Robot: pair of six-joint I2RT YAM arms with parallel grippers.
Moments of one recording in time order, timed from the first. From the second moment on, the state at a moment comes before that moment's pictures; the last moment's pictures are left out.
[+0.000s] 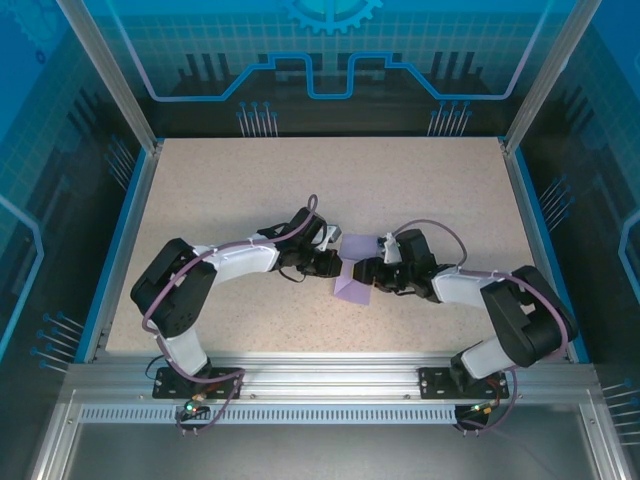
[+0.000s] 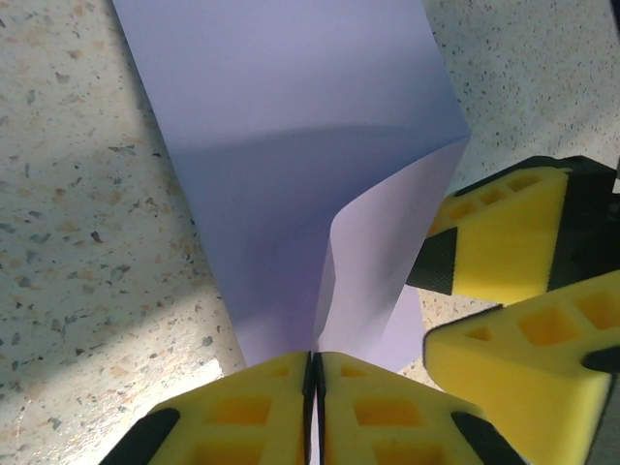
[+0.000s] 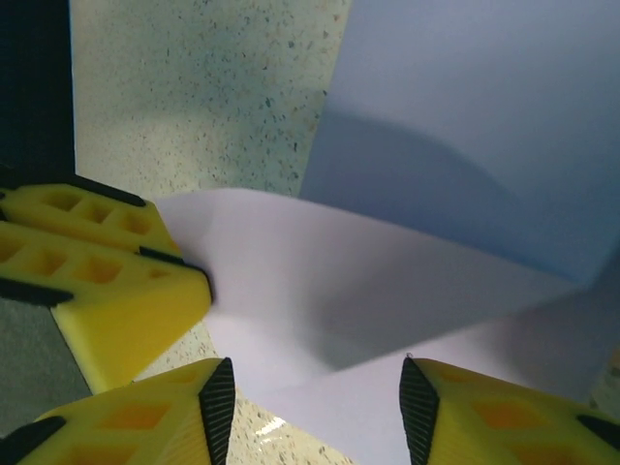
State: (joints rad) left arm -0.64 1.75 1.02 -0.26 0.42 -0.51; right arm 0.44 1.50 0.51 0.19 -0.58 0.75
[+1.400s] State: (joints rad) left arm -0.38 0.94 0.67 0.01 0.61 -0.80; right arm 0.30 1.12 0.83 -0.04 -0.85 0.50
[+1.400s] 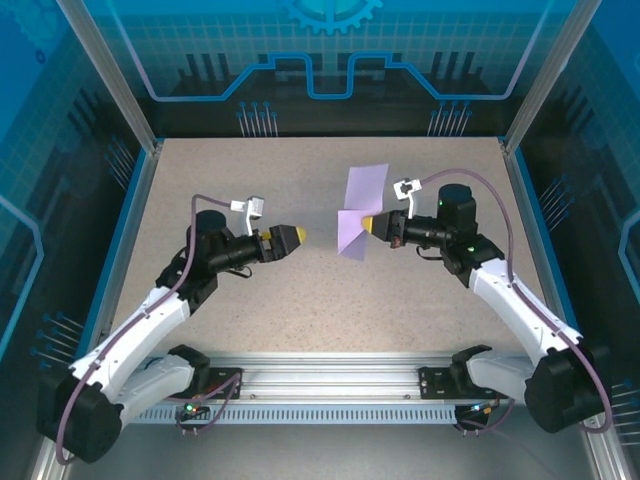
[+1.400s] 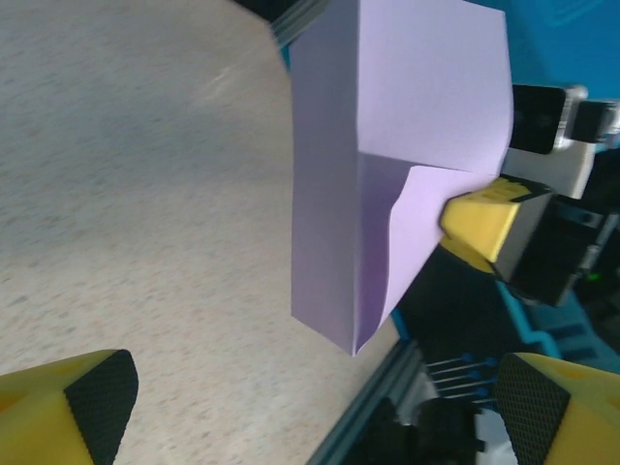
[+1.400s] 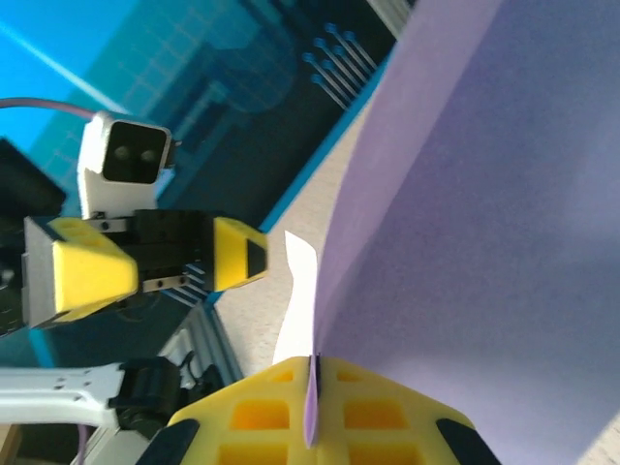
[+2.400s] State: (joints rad) left arm -0.51 0.92 0.75 0.32 0.79 -0.90; right arm 0.54 1.10 1.01 -0.03 -0.97 0.49
